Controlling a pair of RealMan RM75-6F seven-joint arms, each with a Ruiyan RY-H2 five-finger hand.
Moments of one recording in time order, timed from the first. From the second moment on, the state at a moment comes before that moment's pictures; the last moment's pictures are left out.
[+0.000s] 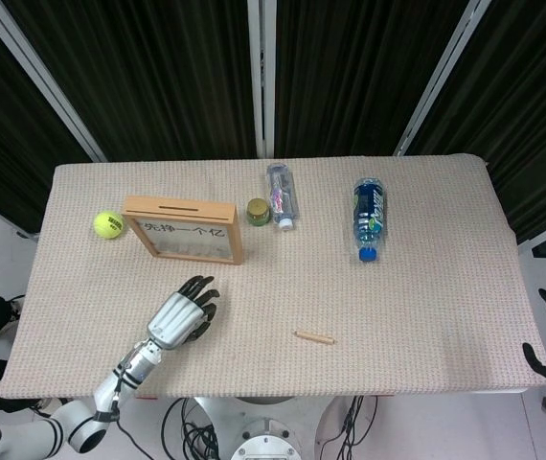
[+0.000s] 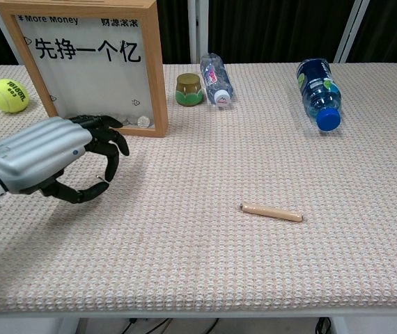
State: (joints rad) left arm -0.53 -1.74 0.03 -1.15 1.69 1.29 0.07; right arm -0.02 -1.07 0.04 -1.52 -1.46 1.49 0.13
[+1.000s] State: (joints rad) left arm -0.74 -1.16 -0.37 -1.83 1.05 1.04 0.24; right arm -0.01 -1.07 0.06 -1.57 -1.45 1.49 0.06
